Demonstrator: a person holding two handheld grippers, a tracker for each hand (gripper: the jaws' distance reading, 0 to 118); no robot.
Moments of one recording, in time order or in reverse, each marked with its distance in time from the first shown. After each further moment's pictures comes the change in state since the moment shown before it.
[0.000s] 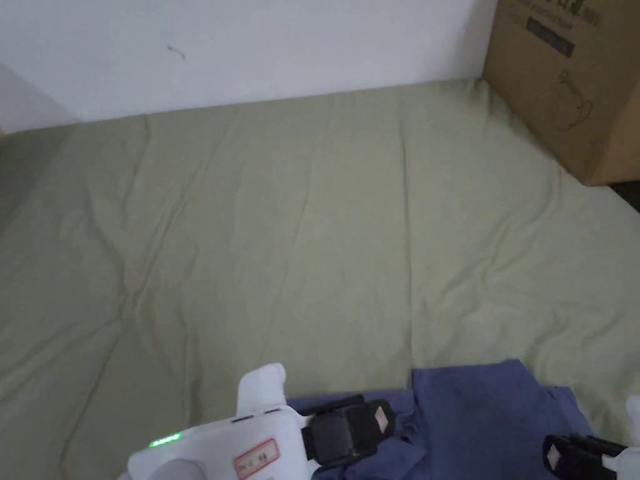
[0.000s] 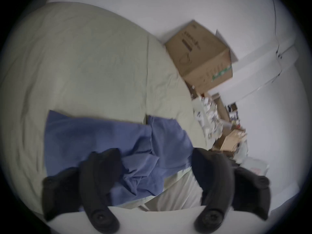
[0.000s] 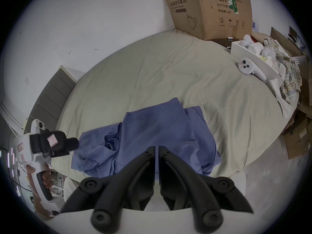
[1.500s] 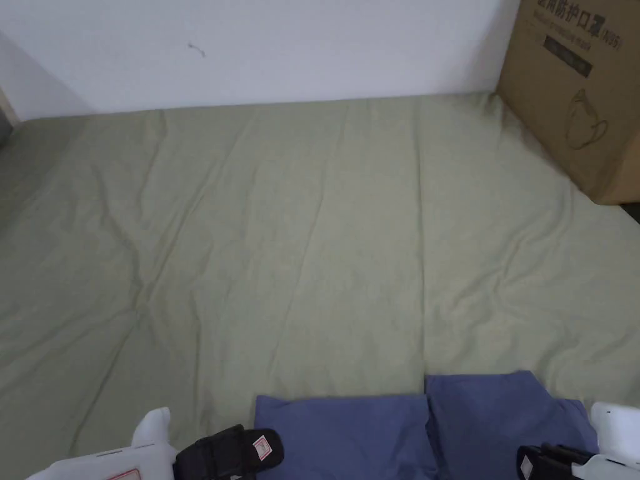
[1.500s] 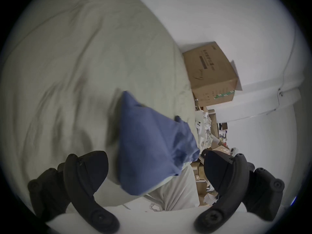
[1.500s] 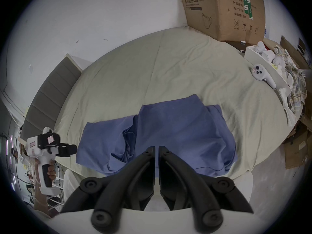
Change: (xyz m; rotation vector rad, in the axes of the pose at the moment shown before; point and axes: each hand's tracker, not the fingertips) left arm -0.137 -0.008 0.057 -0.068 -0.042 0.289; right arm -0.043 -0.002 -0.009 -0.056 0.029 0.092
